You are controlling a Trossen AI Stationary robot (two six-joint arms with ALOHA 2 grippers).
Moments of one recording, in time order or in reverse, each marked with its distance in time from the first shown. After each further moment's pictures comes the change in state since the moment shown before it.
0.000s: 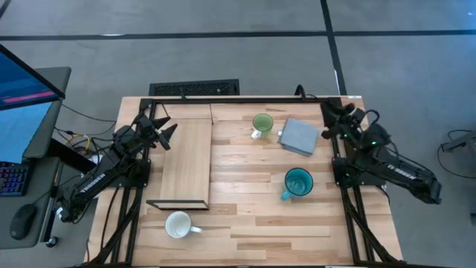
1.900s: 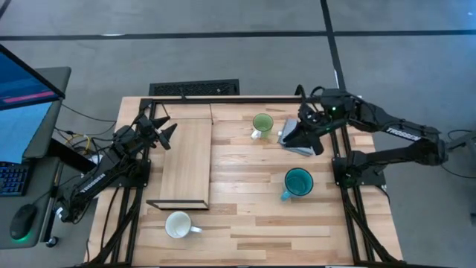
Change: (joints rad) left arm 0.000 0.000 0.000 -0.002 -0.015 0.021; right arm 0.224 0.810 0.900 -0.963 -0.798 0.194
